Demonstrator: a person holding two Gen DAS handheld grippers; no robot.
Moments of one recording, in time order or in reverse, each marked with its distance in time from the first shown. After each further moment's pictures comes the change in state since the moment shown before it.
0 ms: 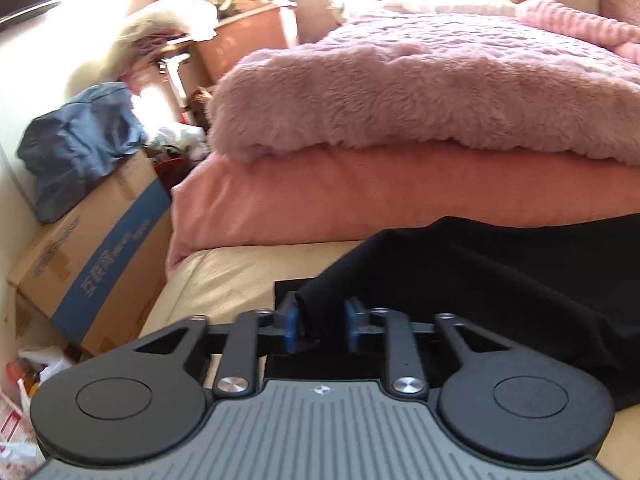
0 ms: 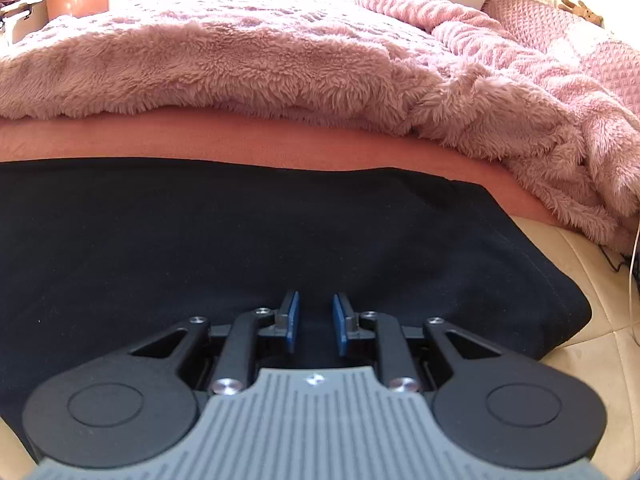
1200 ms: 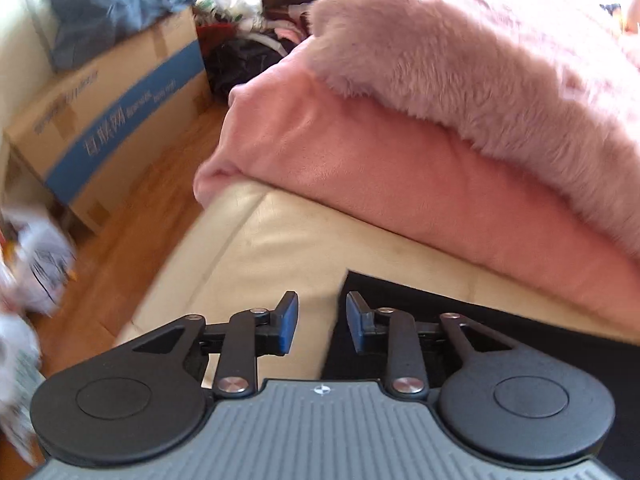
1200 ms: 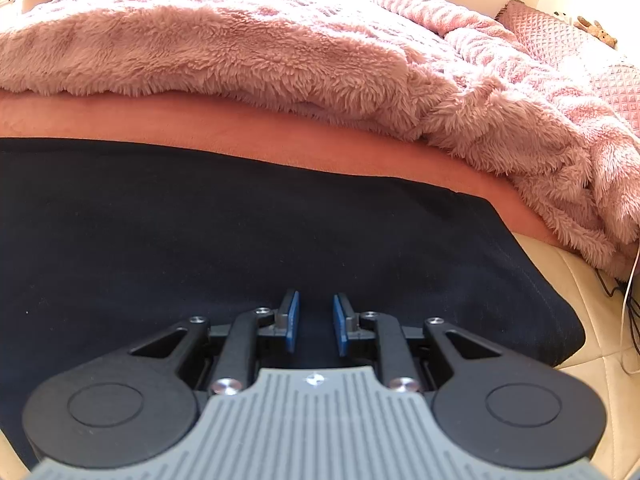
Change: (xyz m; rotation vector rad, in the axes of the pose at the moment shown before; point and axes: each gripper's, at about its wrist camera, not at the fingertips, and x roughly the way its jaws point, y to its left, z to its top) left arm 0.067 0.104 0.048 -0.418 0.354 -0.058; right arm 0.003 0.009 0.010 -0.096 0.022 -0.027
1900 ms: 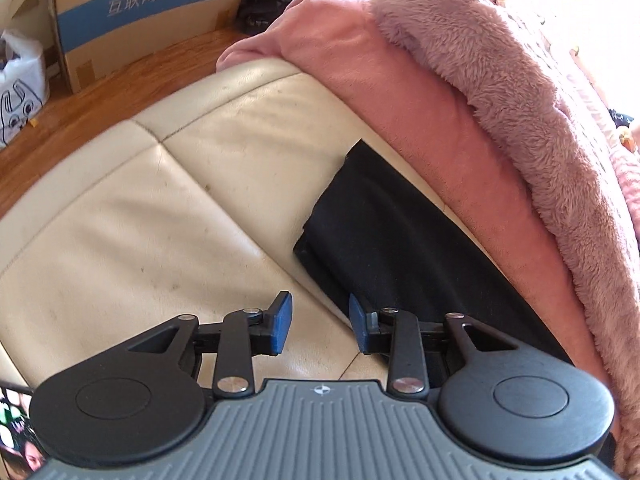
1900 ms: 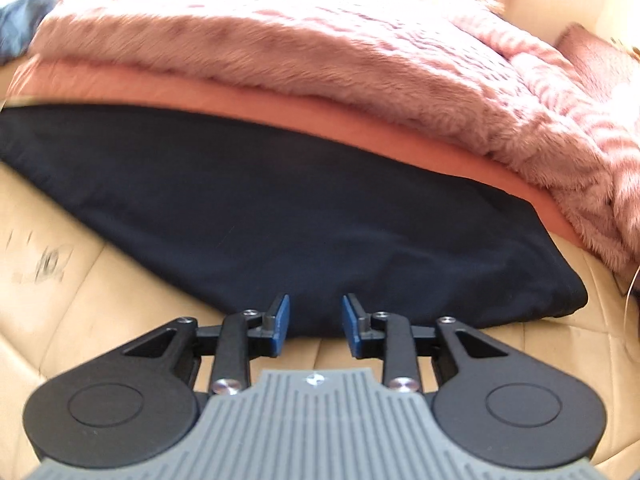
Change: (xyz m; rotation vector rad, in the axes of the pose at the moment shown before) left arm -0.009 0.036 -0.094 -0.348 0.046 -0.212; right arm -0.123 0.069 -0.049 -0.147 -0.001 0.181
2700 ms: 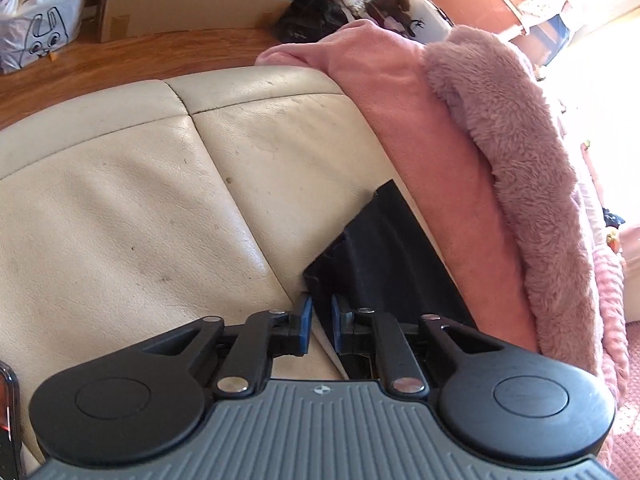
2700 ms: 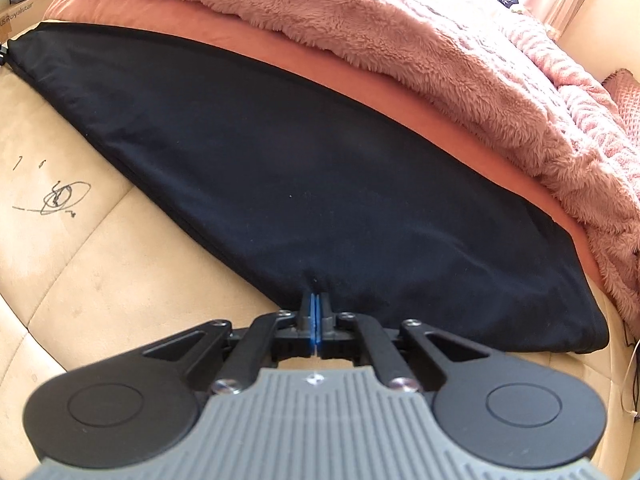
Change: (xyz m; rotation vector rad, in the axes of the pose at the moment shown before) left arm 0.013 0.027 -0.002 -0.259 -0.099 -0.088; right arm 0.031 0.033 0.002 -0.156 0.061 0.012
